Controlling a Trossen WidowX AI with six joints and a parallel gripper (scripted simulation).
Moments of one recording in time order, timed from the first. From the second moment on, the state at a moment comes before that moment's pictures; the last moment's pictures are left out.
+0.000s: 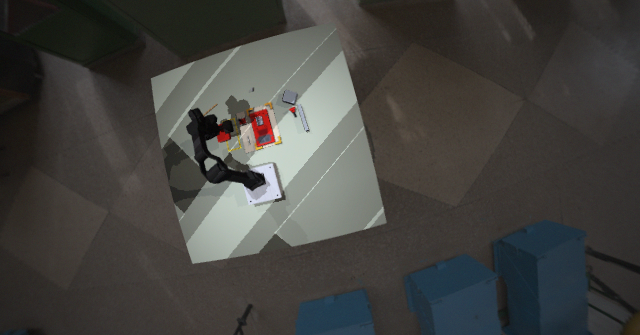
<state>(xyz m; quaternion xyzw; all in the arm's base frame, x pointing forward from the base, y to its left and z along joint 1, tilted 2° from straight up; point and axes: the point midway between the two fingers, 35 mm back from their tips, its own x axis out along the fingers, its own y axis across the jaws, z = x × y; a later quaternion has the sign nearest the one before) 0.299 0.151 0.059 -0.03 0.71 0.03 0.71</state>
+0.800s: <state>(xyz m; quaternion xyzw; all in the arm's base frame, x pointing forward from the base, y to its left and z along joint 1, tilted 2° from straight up) 0.301 0.152 0.046 -0.03 0.70 0.03 0.71</state>
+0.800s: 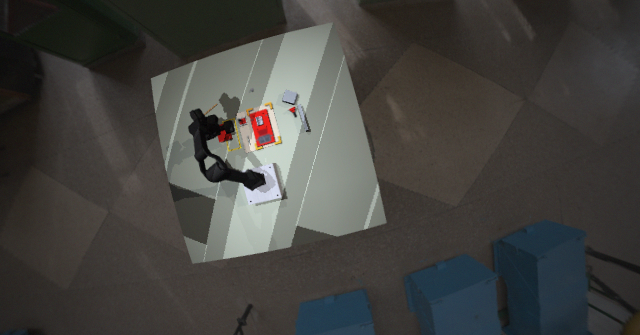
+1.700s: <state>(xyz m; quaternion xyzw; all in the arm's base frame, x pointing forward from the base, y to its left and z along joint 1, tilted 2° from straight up) 0.301 0.153 0.027 -0.03 0.70 0.03 0.71</state>
